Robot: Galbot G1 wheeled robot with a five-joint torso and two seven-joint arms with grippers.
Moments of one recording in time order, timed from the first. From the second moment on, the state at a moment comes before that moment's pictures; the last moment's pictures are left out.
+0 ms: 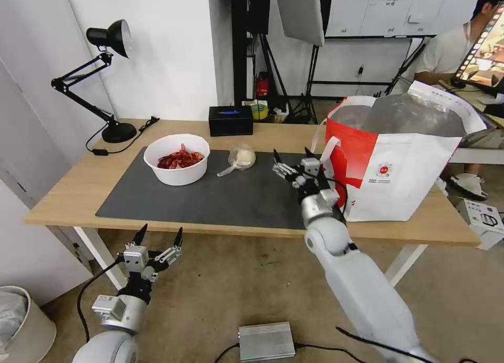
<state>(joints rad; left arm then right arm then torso) 1.61 -1.37 -0.64 -2.05 -0.27 -0.11 0.13 -0.69 1.33 0.07 1.47 0.43 0.14 0.15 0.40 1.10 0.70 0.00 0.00</state>
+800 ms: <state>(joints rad) 1.62 -1.37 -0.66 -2.07 -0.27 -0.11 0.13 -0.34 1.46 -0.13 1.17 0.58 -0.20 0.35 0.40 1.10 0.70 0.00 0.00</state>
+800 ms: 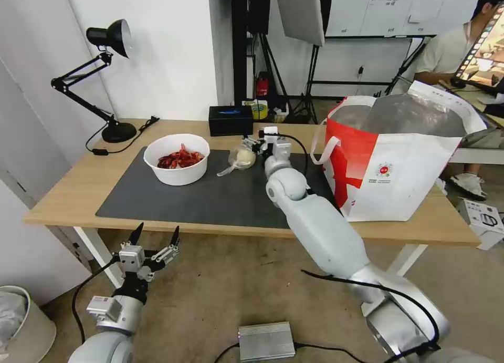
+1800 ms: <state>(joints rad) 1.62 -1.38 -0.64 -2.06 -0.25 -0.11 0.13 -0.24 1.57 -0.19 0.85 0.61 -0.19 0.36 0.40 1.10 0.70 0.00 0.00</state>
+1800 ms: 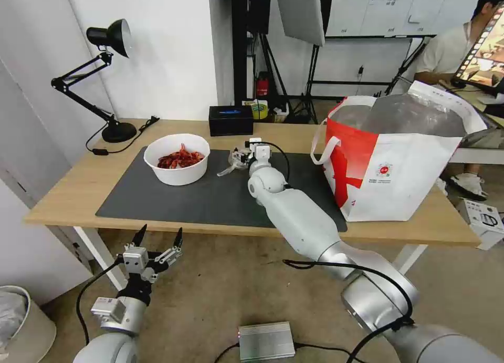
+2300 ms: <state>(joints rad) 1.62 -1.40 -0.63 -2.06 -0.23 -0.11 0.13 -0.24 1.57 -0.18 0.79 0.58 -0.15 0.31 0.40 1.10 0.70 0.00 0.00</state>
